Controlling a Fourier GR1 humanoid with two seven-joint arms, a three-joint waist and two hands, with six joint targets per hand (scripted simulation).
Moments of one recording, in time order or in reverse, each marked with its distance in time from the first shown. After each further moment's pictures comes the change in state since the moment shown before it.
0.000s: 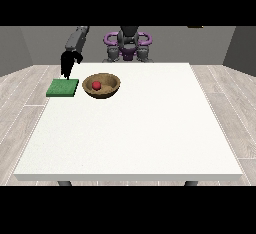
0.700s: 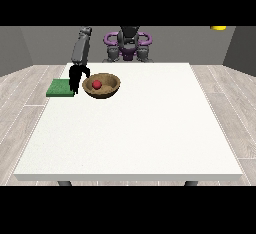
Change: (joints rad) left arm 0.068 0.213 0.155 -0.059 0.239 -0.212 0.030; right arm -0.134 0.033 0.012 0.290 0.025 0.015 -0.218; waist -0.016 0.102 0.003
